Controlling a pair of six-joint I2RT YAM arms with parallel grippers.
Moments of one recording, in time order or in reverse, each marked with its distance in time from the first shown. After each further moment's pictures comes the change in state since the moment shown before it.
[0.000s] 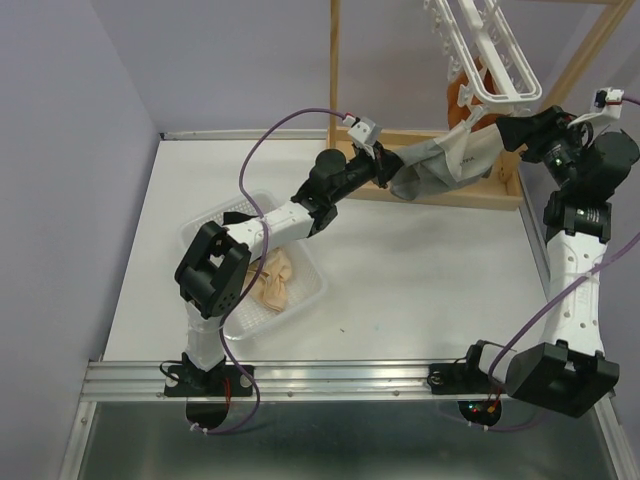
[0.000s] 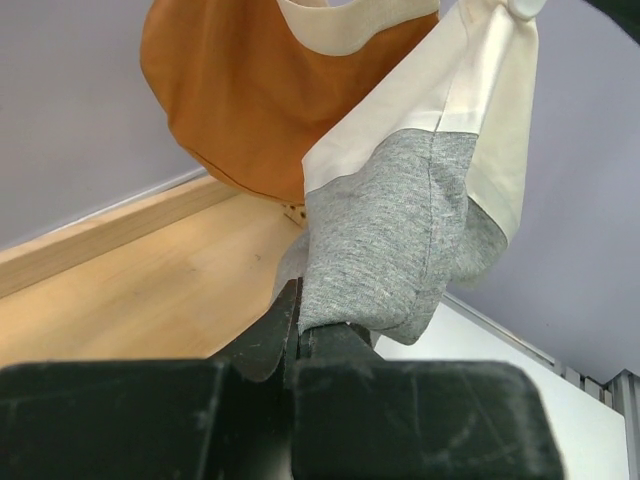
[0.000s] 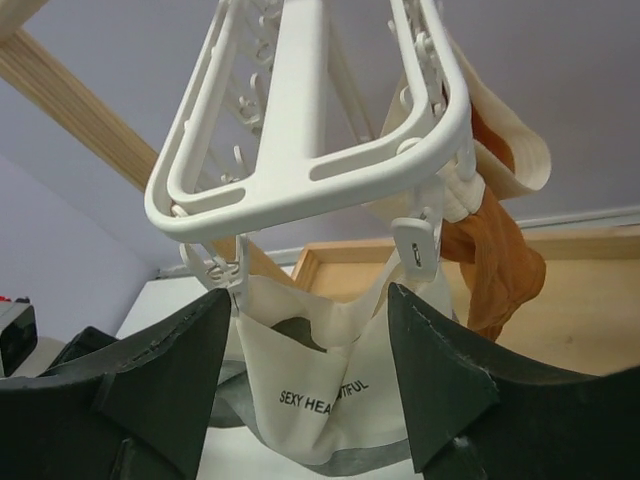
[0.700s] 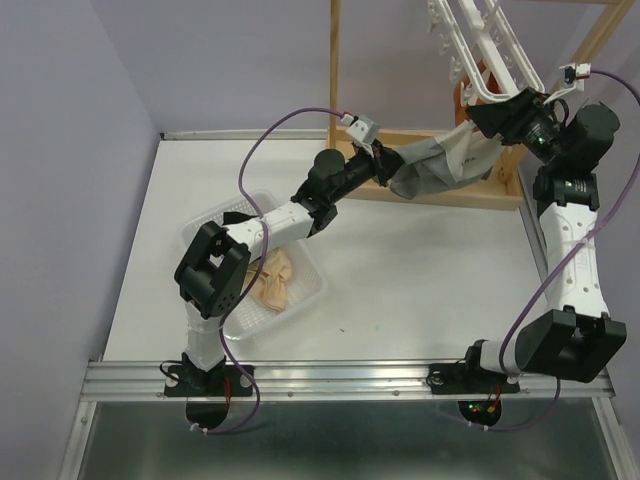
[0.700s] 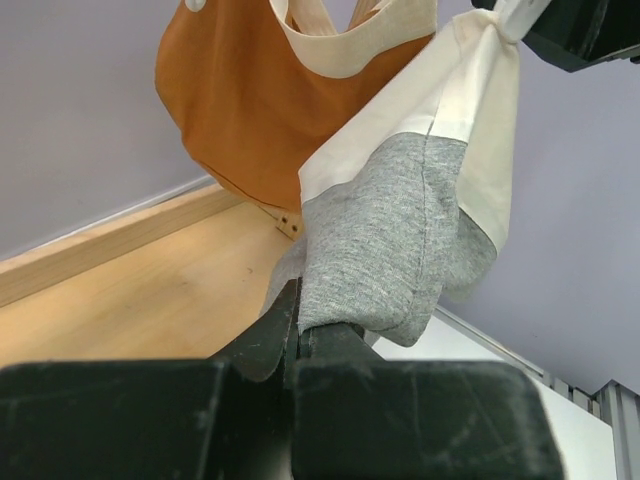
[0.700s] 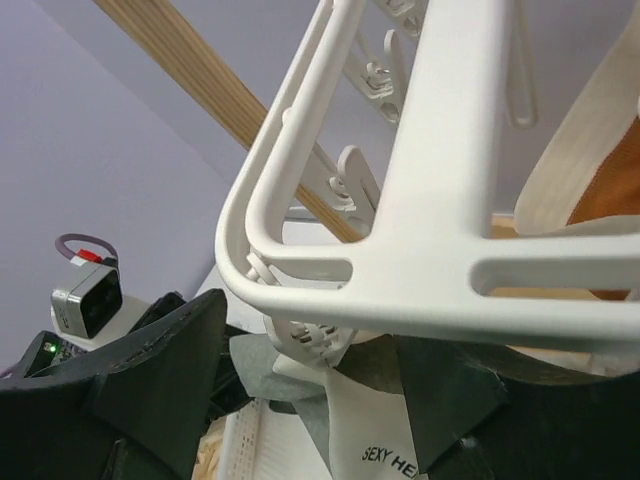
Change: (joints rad) left arm 0.000 -0.002 -0.002 0.034 0.002 -0.023; right arm 0.092 0.180 0.124 0.040 -0.177 0.094
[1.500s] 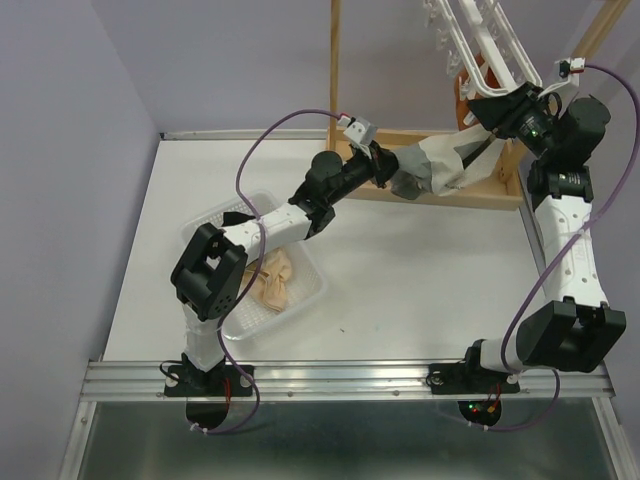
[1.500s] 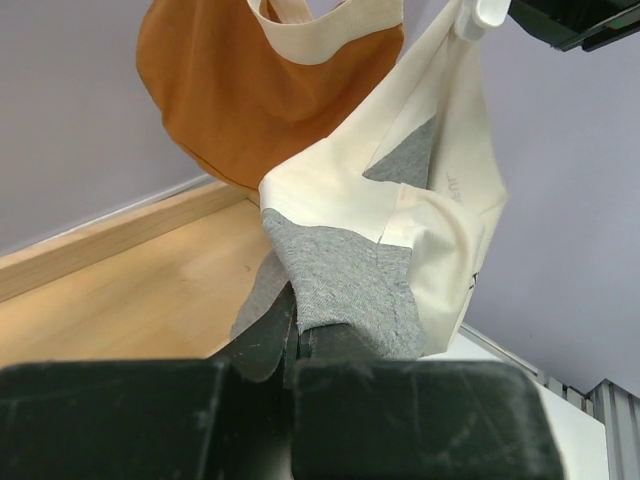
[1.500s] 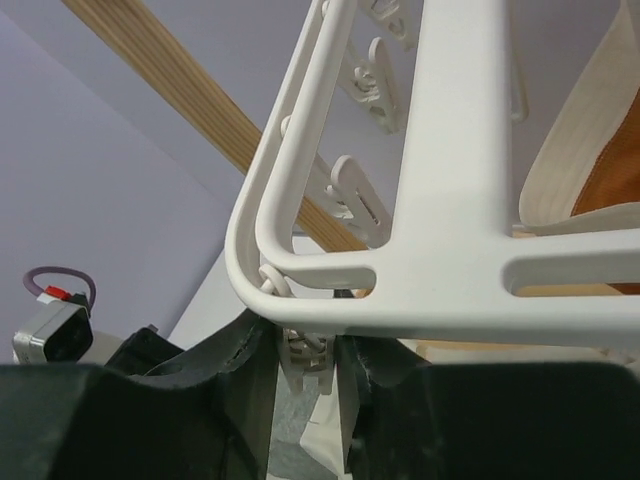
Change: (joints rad) left arm 0.000 -0.025 -0.032 0.010 -0.003 -0.007; right arm 0.046 0.061 0.051 0.010 0.082 0.010
